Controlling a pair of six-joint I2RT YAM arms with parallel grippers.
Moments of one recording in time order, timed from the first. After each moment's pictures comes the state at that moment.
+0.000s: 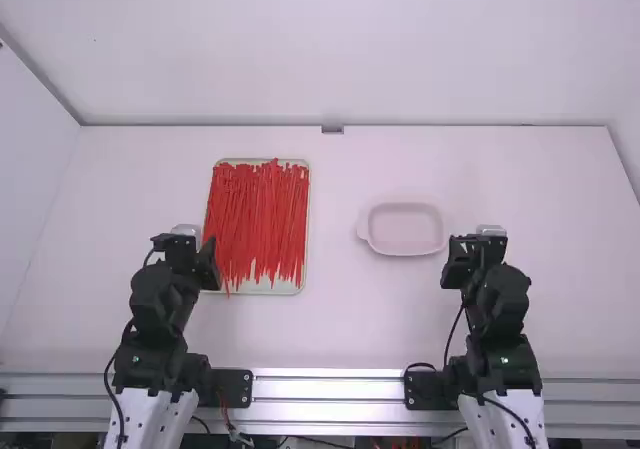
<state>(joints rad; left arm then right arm) 0.00 0.35 0.35 -0.33 0.04 -0.02 0.05 0.42 0.35 -0.32 -0.01 0.05</state>
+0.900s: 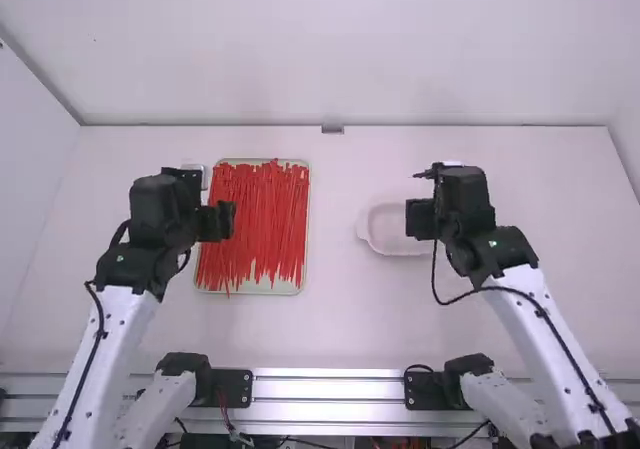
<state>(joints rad) 0.00 0.97 0.91 -0.64 0.12 -0.09 0.29 1.13 1.00 -0.73 0.09 0.12</state>
